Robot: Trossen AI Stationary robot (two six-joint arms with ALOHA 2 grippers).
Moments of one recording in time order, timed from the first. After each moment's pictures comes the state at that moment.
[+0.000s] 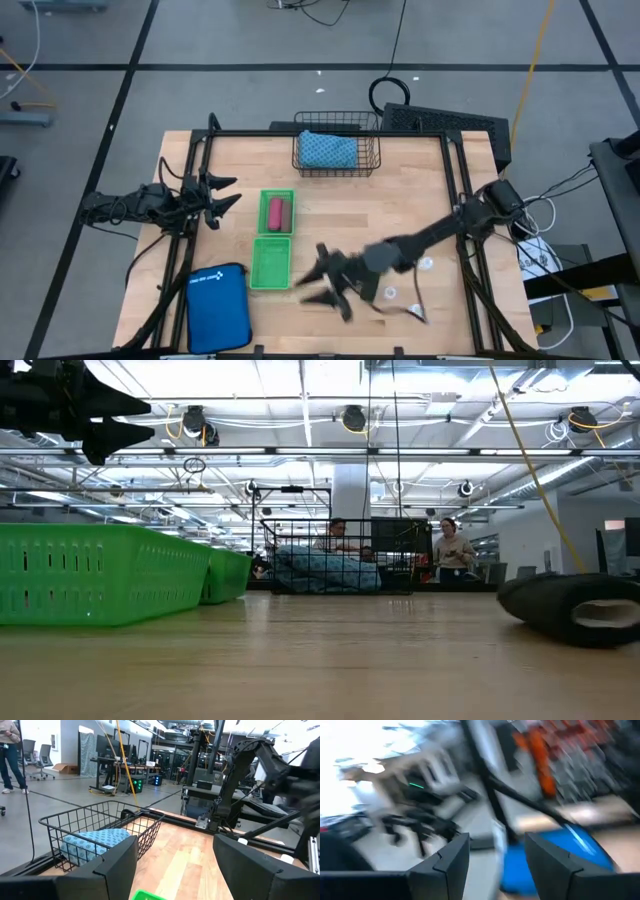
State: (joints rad) left arm -0.12 0.01 0.18 -0.08 -0.42 -0.13; right arm 0.42 1.79 1.20 0.66 0.04 0.39
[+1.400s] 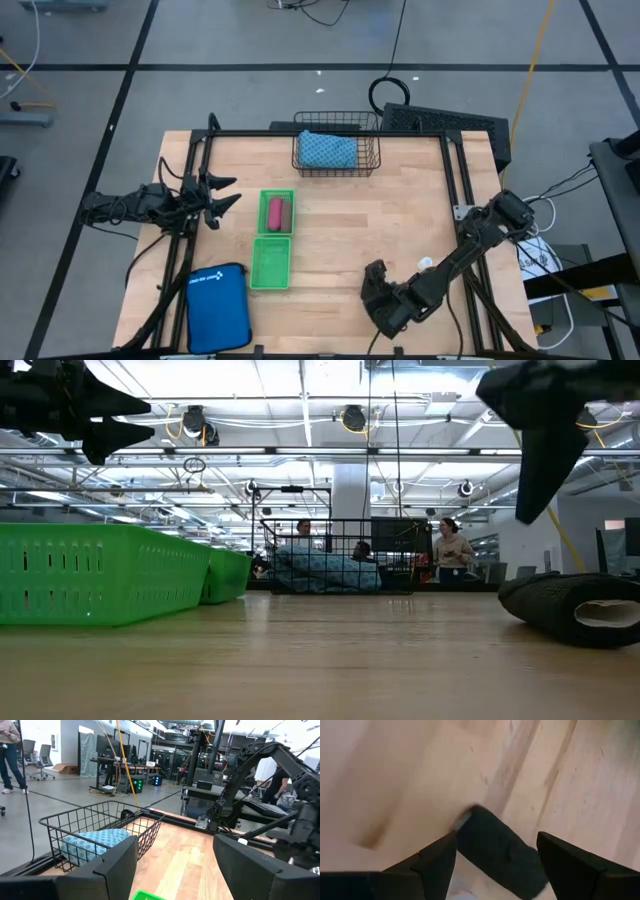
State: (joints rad) left arm -0.12 0.01 0.18 -0.08 -0.42 -0.13; right arm 0.72 1.81 1.23 -0.68 0.39 0.18
